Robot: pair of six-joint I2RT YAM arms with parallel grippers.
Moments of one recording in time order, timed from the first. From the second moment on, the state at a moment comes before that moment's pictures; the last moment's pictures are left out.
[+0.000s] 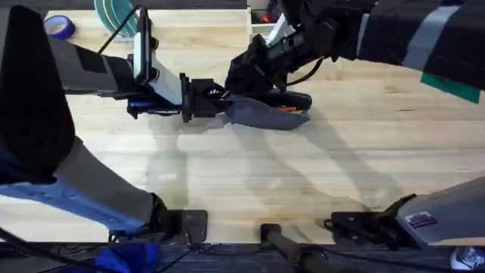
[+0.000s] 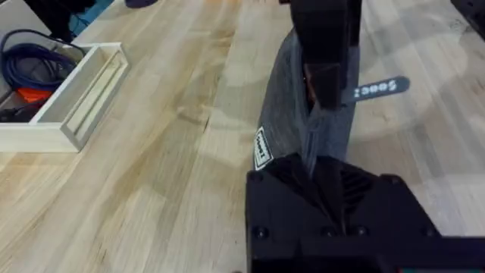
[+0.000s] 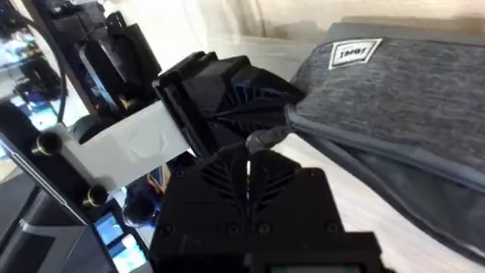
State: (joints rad) left arm 0.15 1.81 0.82 -0.50 1.37 1.59; right arm 0.56 1.72 1.30 -0.55 -0.65 1.01
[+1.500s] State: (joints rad) left arm 0.15 1.81 0.82 -0.50 1.37 1.59; right arm 0.44 1.72 1.30 -0.76 -0.68 0.84
